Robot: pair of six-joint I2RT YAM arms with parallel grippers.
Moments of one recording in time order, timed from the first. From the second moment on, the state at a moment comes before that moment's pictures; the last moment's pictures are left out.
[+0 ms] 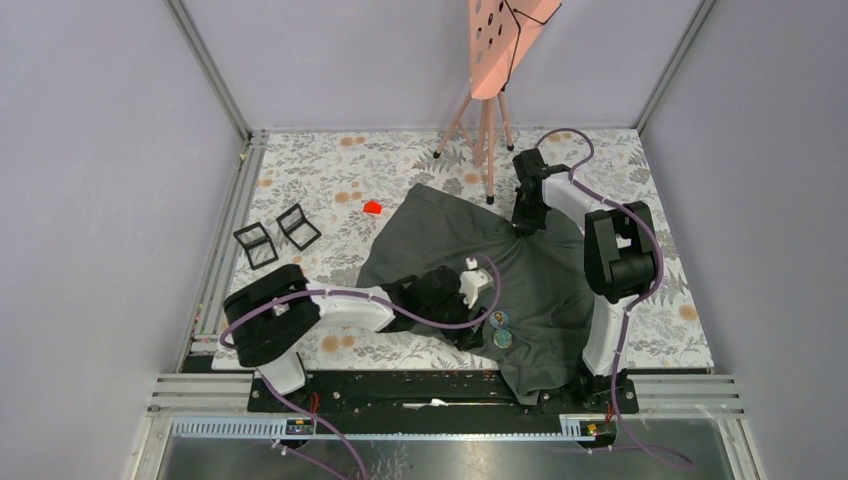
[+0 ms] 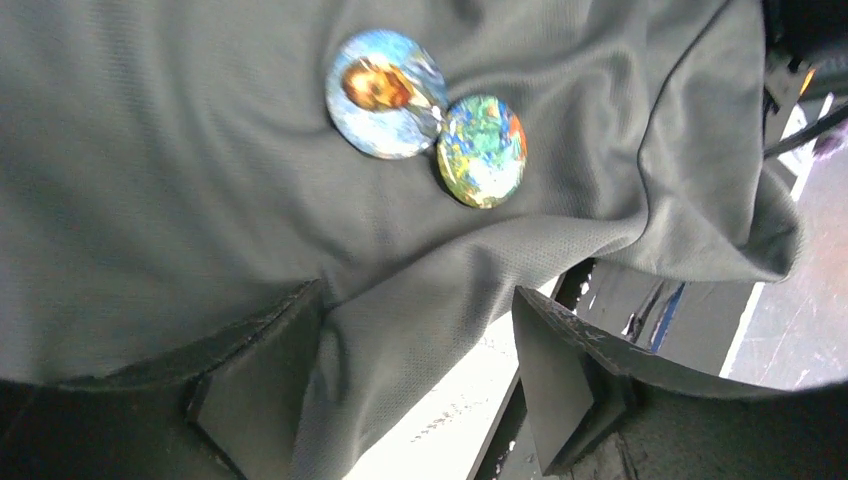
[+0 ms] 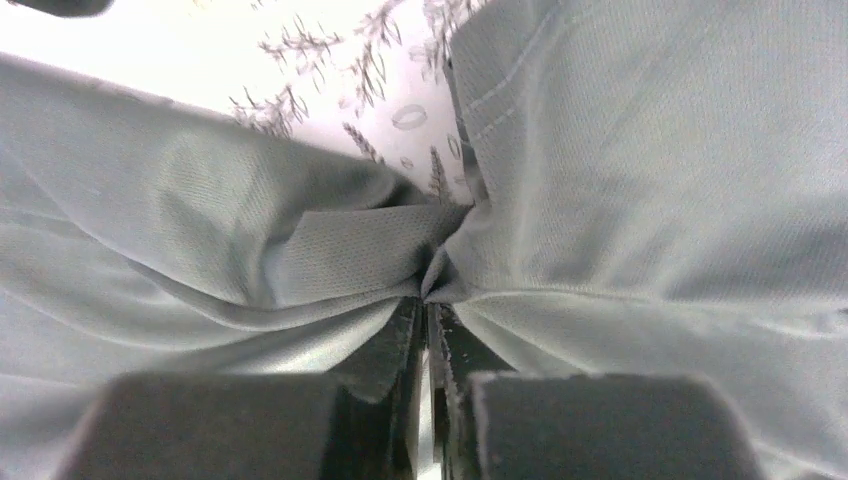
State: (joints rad) left arm -1.08 1.64 0.75 0.20 0.28 -0.35; right arm 0.26 1.97 1.40 -0.73 0.11 0.50
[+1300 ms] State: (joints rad) left arm -0.84 1.57 1.15 -0.10 0.15 -0.37; right arm 0.18 1.67 1.42 -0.86 -0.06 0.37
